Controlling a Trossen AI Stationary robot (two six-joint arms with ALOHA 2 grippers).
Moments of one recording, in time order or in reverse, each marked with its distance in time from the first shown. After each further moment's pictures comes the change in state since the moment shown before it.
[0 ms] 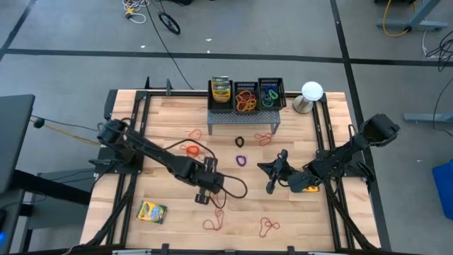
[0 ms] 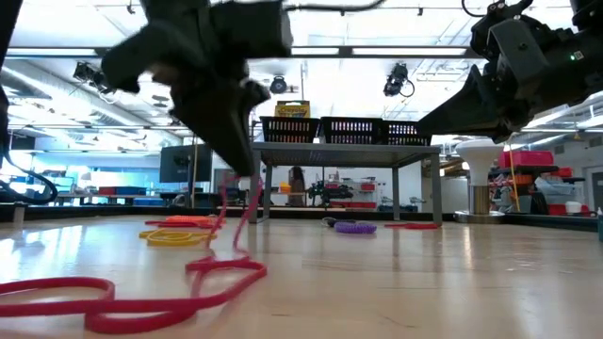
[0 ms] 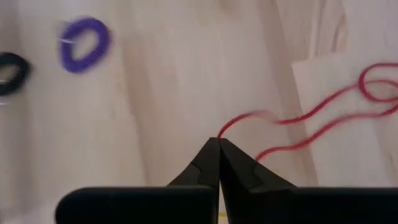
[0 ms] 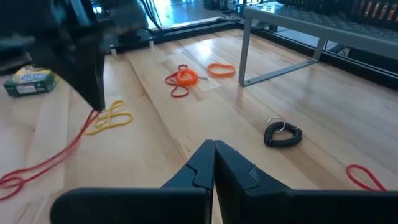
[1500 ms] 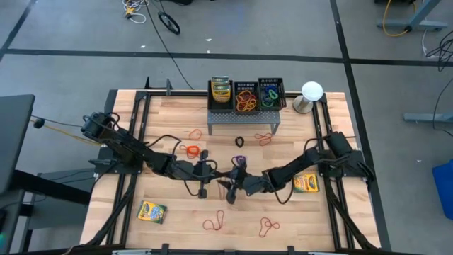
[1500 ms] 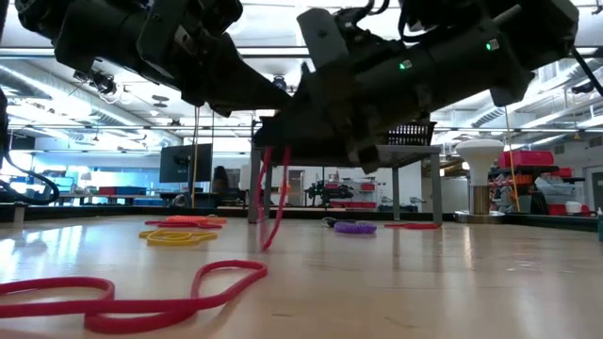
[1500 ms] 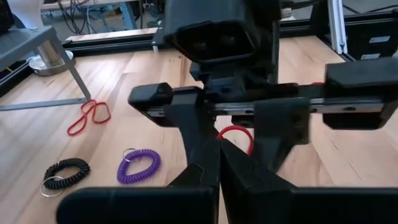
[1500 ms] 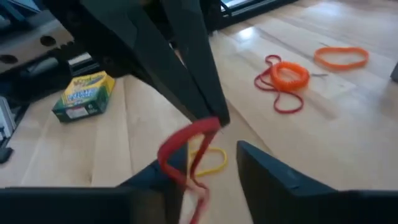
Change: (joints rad) left arm 0.006 -0.196 -0.577 1.203 -0.129 0.063; right arm -0.174 0.569 0.547 0.100 -0.348 0.028
